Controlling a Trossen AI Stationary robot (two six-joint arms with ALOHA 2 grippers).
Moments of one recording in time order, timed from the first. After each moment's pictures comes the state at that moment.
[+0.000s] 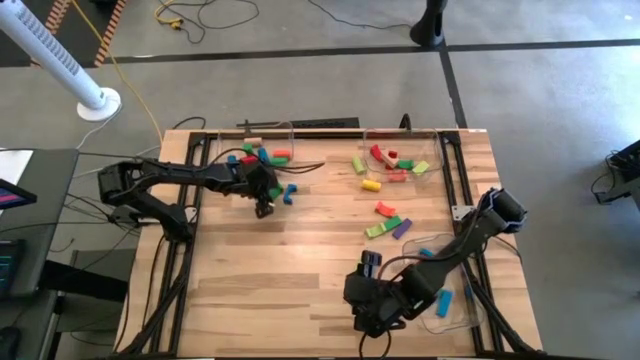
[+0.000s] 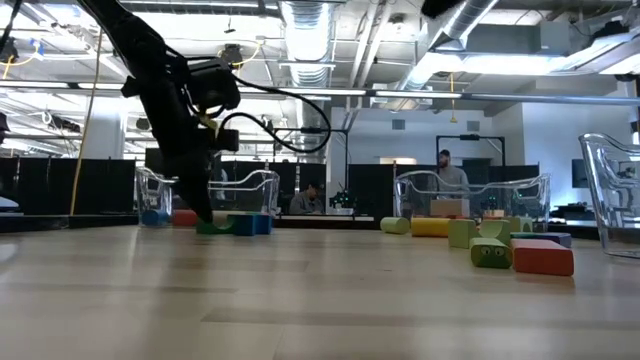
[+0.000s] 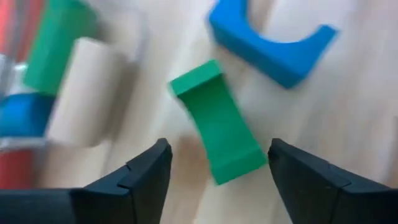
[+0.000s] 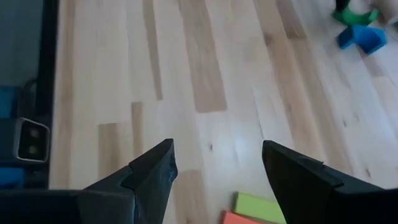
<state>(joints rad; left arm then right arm) 0.40 1.44 0.70 -0.32 -0.16 0.11 0.65 1.83 1.58 -0.84 0.56 0.62</state>
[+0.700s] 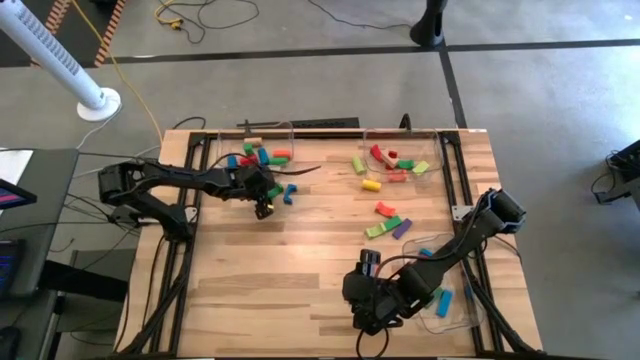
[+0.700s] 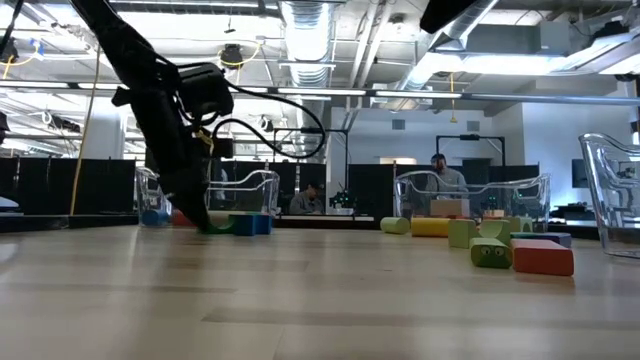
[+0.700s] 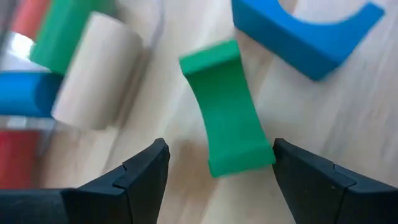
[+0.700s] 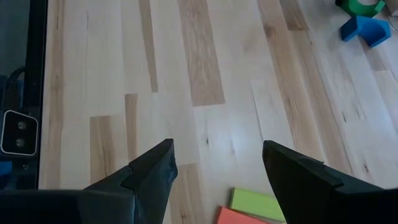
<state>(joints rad) 0.38 1.44 0.62 -0.21 -0.24 0.06 0.64 1.84 1.58 -0.85 0.52 0.62</state>
